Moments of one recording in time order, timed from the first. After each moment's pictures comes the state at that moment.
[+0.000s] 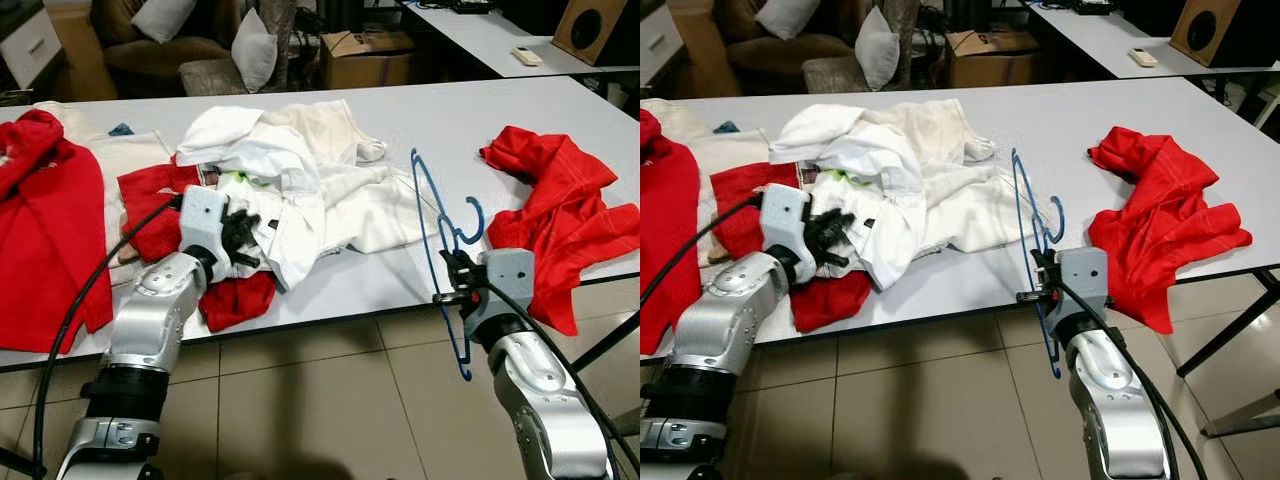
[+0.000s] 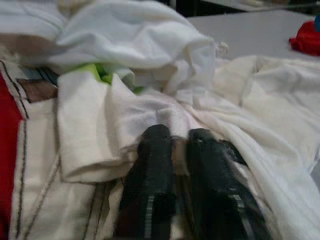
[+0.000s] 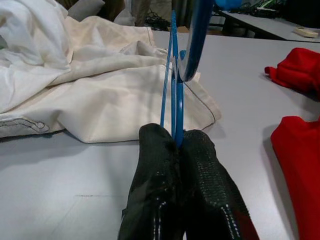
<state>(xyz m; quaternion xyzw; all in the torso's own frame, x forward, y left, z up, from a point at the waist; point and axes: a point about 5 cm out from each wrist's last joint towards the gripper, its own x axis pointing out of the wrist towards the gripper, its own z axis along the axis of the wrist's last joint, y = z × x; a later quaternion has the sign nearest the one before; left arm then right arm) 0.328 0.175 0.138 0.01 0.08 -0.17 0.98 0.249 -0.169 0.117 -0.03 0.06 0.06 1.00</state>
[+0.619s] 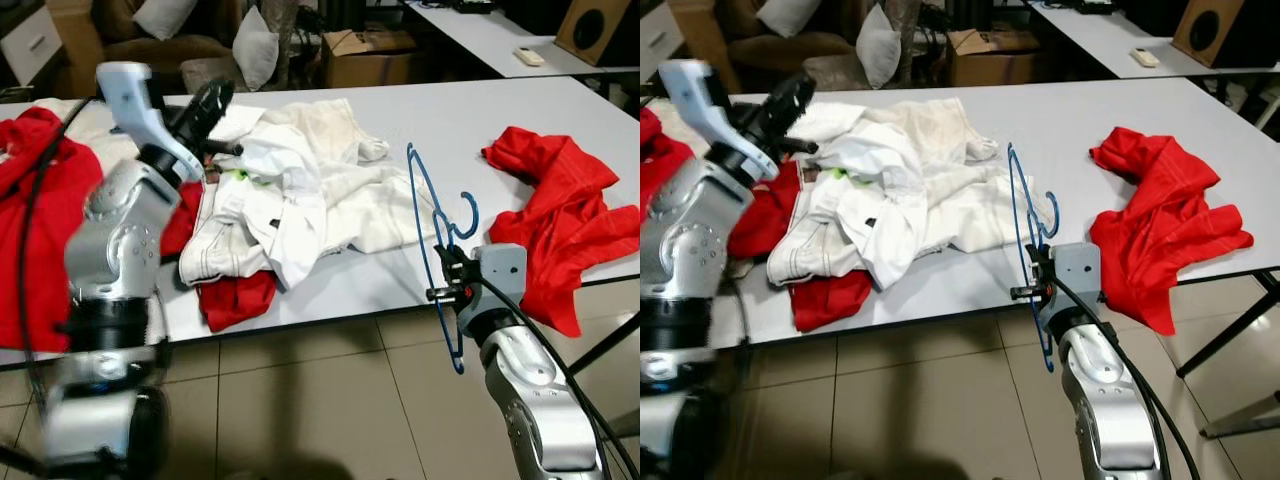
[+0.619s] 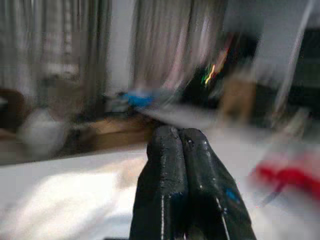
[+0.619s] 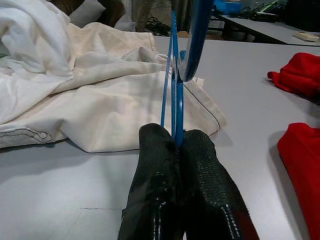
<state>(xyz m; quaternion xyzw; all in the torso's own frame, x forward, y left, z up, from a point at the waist) 0.358 0.188 0.243 0.01 -0.10 -0.20 0.98 0.254 -0.163 0.118 -0.03 0.05 0.06 1.00</state>
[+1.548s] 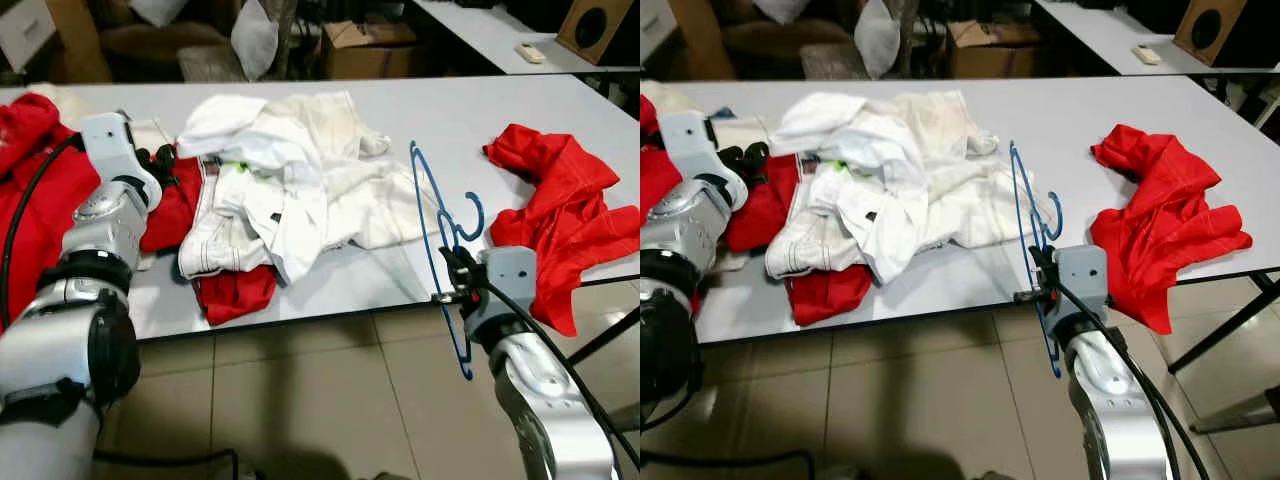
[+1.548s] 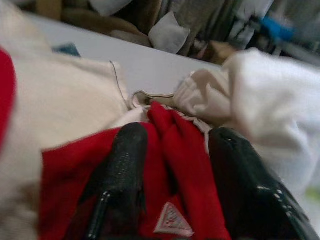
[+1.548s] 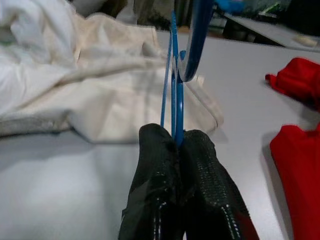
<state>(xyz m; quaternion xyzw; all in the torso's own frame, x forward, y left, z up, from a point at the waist) 0.395 0.261 0.189 -0.13 0.04 0.06 0.99 0.237 -0.165 0.128 -0.04 0.06 0.06 1.00</state>
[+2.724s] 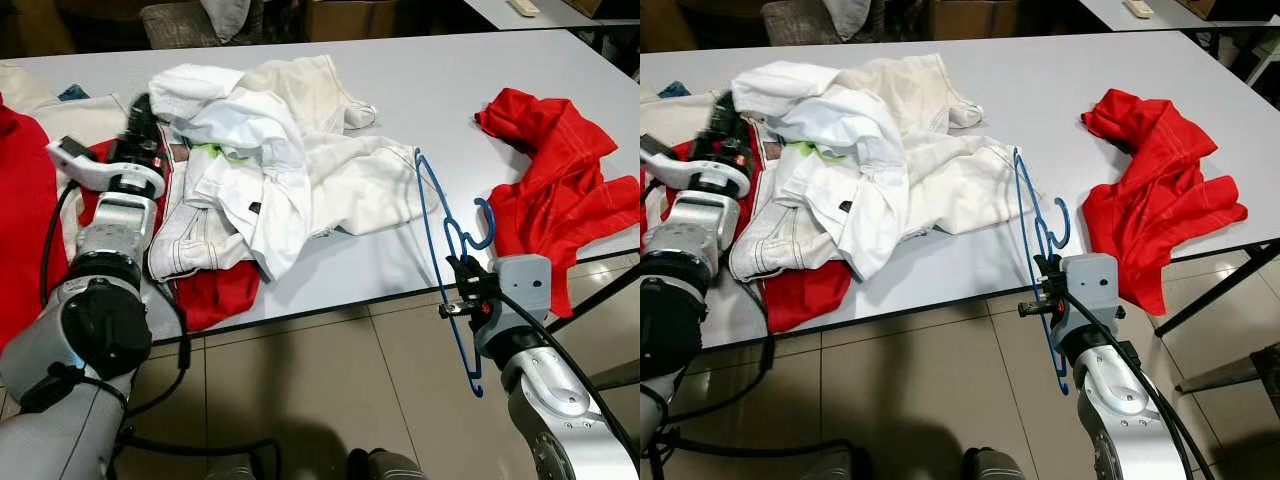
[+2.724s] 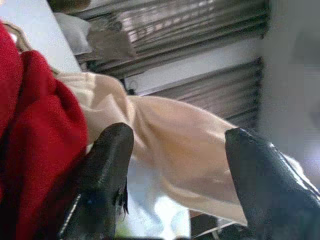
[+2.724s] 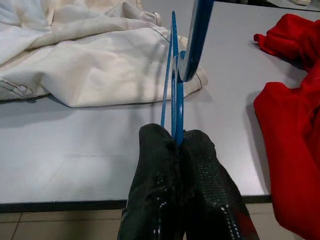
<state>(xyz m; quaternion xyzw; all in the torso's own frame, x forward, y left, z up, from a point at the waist) 0.387 0.256 0.192 -0.58 -0.16 -0.08 0.79 0.223 -0.165 0.139 -0.04 0.06 0.05 1.00</state>
